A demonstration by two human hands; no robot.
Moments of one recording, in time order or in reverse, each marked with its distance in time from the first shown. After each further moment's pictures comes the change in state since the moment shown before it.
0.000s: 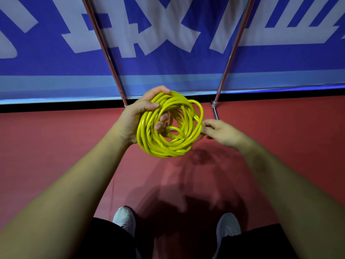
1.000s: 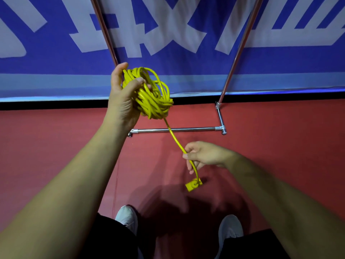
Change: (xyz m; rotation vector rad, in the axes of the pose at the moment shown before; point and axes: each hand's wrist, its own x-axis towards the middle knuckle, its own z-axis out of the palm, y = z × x) left_hand 0.001 0.026 -0.015 0.015 0.650 0.508; right_hand -0.017 -0.023 0.065 0.151 -0.455 0.264
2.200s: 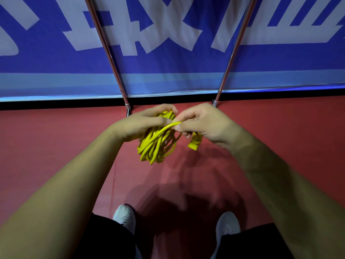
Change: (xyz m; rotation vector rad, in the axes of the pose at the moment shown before) left_hand -0.025 -0.018 -0.005 0.756 -0.680 -0.530; right_hand -0.054 -0.089 -0.016 0.182 0.274 -0.457
